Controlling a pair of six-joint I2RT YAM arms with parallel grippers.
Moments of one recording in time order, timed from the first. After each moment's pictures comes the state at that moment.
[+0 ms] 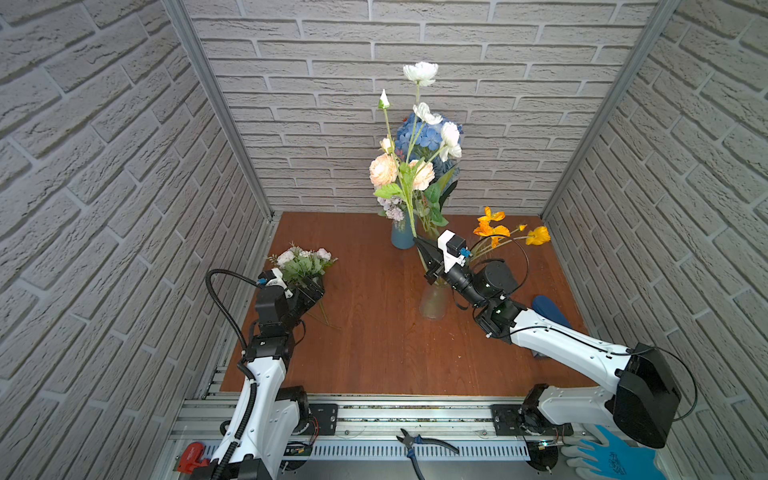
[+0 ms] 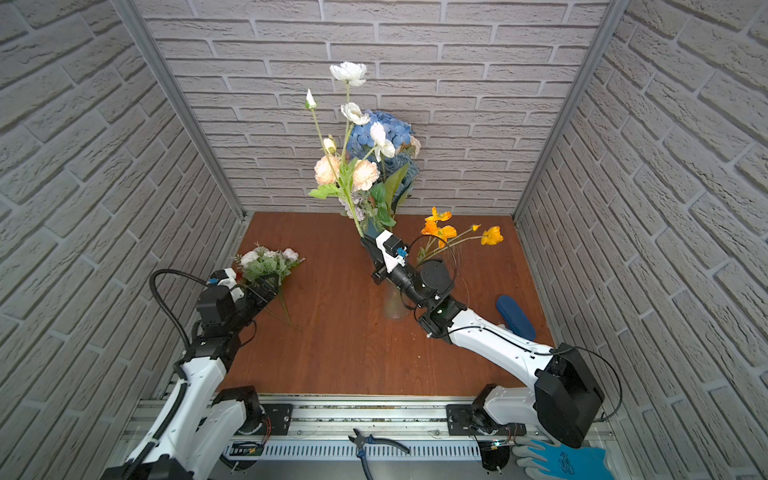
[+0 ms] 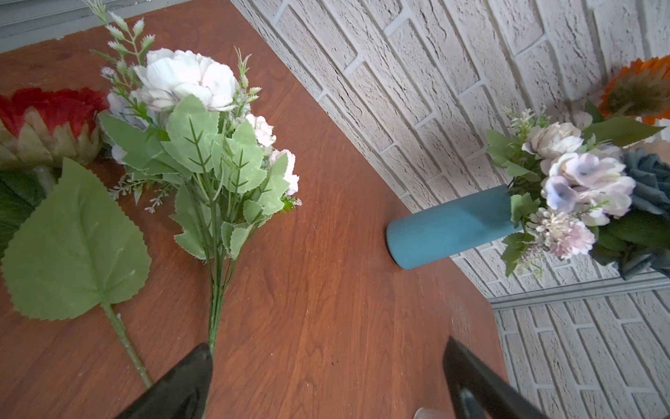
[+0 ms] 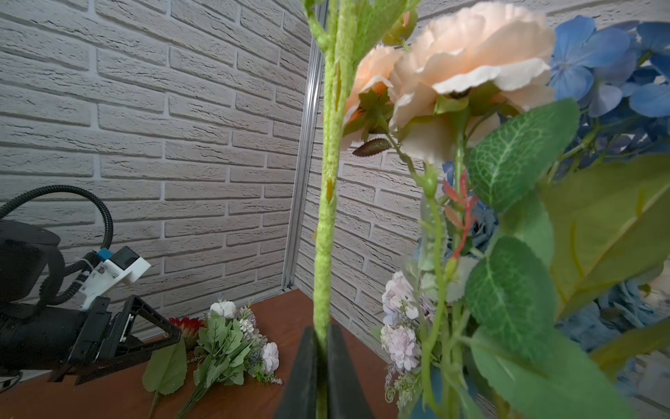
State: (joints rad) left arm 0.10 0.77 0.43 -0.06 0.26 -0.73; right arm 0.68 1.29 0.82 0.72 -0.07 -0.11
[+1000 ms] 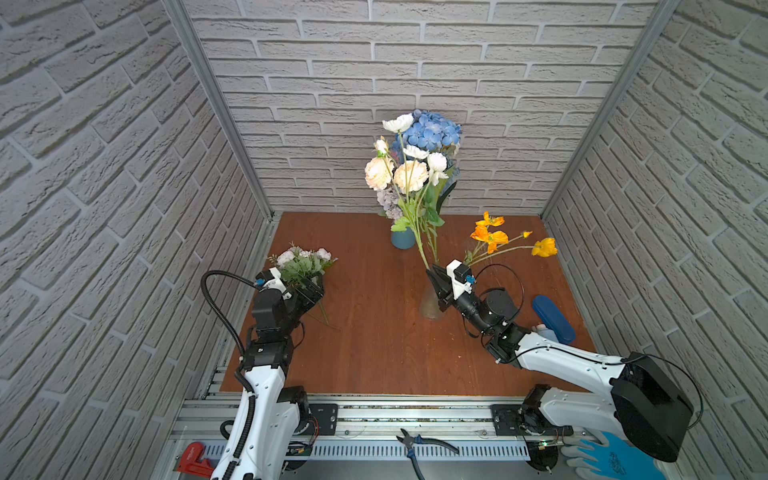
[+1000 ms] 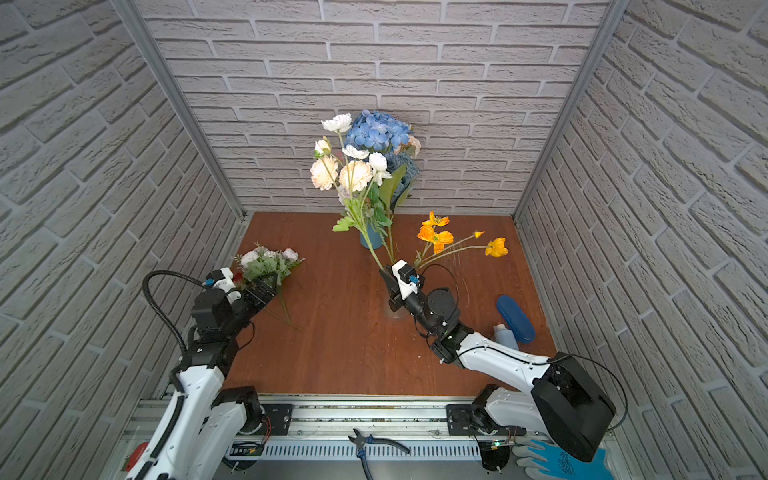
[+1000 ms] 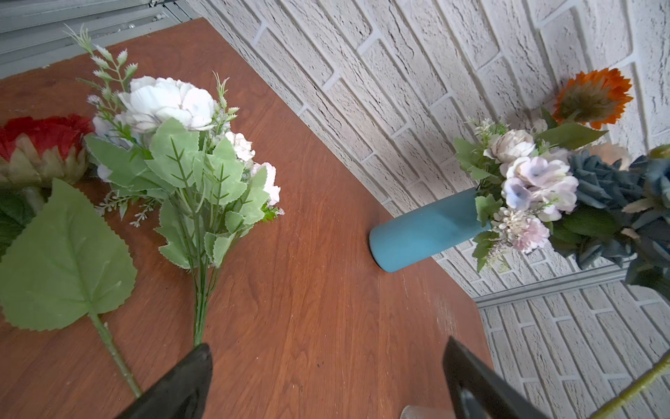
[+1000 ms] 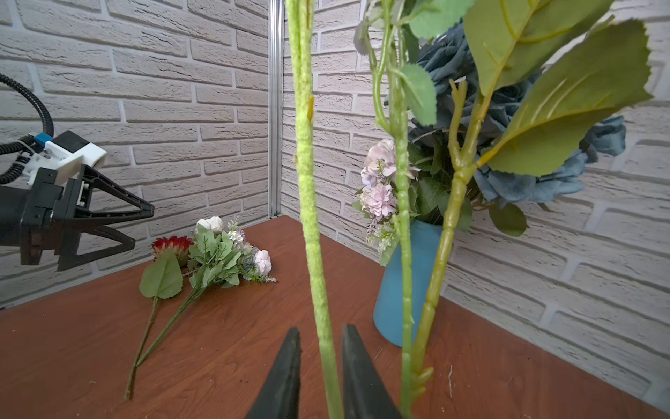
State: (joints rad) left arm 0.08 0.68 0.43 -0.09 0.25 -0.73; right arm 0.67 1.20 0.49 0.81 0.02 -0.06
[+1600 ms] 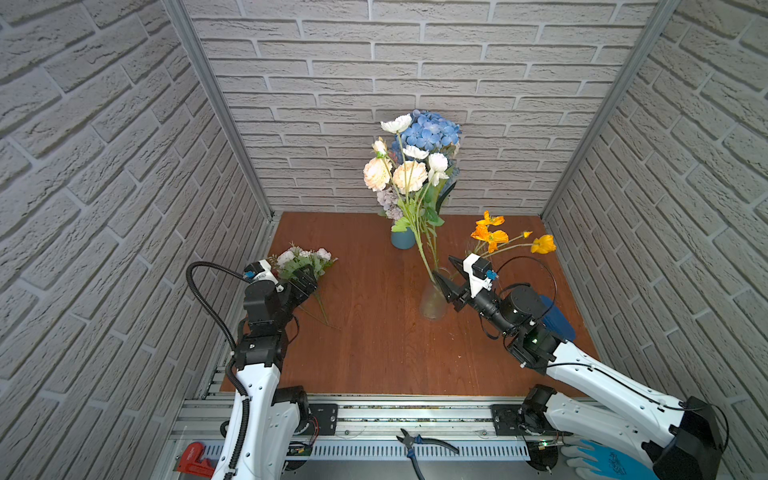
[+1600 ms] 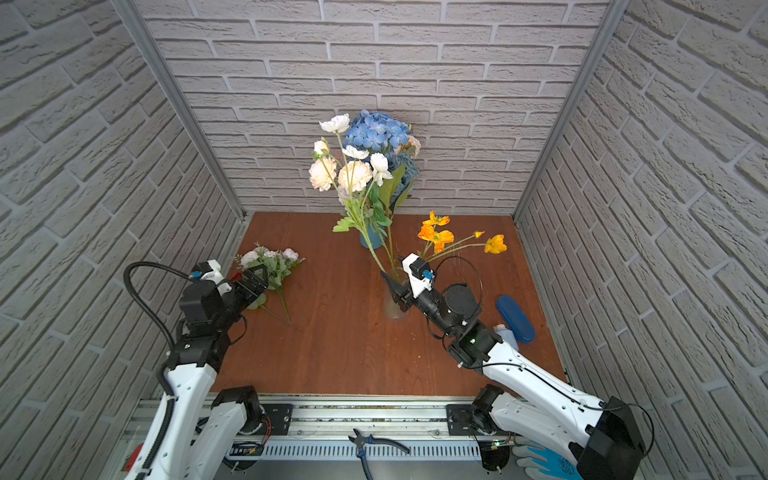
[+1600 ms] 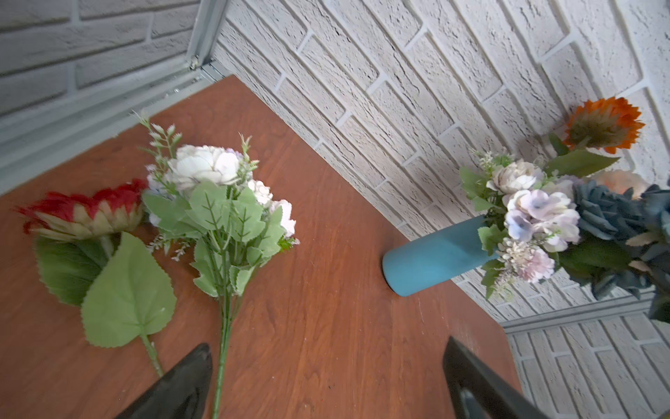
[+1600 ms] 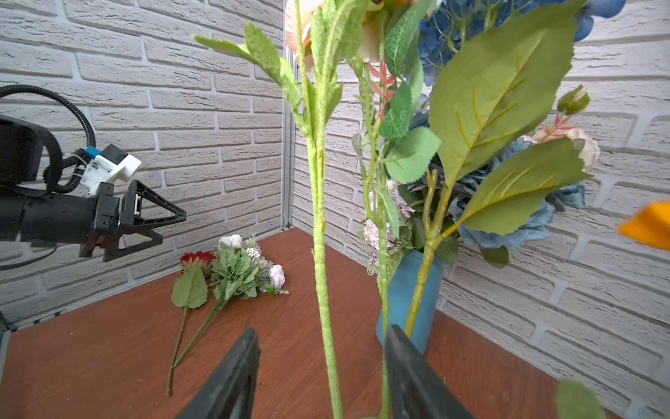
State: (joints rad) left arm 0.12 0.69 0.62 -0.27 0.14 -0.65; right arm 0.70 0.92 0.66 0.34 -0.01 -0.03
